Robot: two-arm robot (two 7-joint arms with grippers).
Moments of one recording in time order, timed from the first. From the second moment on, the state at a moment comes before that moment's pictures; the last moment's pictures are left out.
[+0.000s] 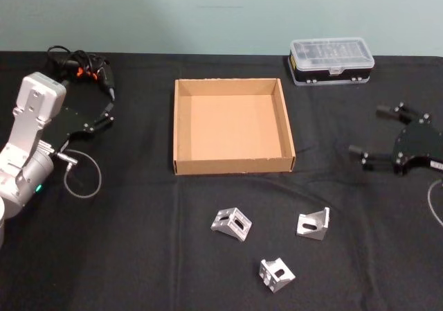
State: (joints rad) left arm -0.20 0.60 0.45 -1.41 -0.25 -0.12 0.03; right arm 0.09 0.92 -0.27 -1.71 0.48 0.07 0.59
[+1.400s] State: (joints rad) left arm -0.20 0.60 0.45 -1.41 -0.25 -0.12 0.03; right arm 0.22 0.94 -0.50 -1.62 0.45 0.11 0.86
